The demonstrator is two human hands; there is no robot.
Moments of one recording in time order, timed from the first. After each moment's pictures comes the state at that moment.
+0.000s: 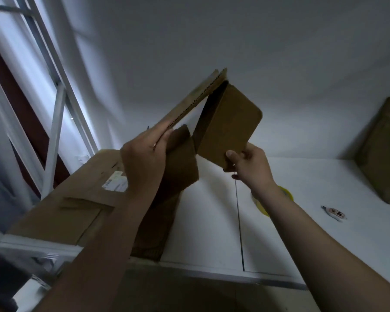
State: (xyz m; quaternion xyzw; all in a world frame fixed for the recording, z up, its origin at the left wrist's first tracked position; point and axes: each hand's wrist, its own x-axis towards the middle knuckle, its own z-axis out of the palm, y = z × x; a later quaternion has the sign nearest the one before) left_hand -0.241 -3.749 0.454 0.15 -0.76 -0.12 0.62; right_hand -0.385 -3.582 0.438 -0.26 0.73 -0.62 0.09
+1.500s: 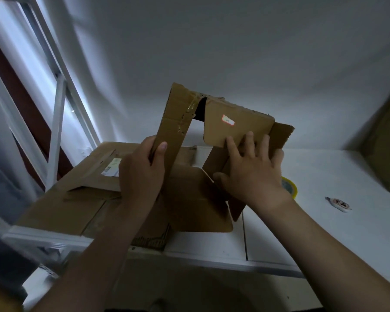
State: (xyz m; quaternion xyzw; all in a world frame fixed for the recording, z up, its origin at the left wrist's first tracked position) left_hand -0.206 -3.737 0.429 0.26 -0.81 -0.18 0.49; right_hand -0.346 -3.573 0.435 -0.35 0.93 -0.04 -0.12
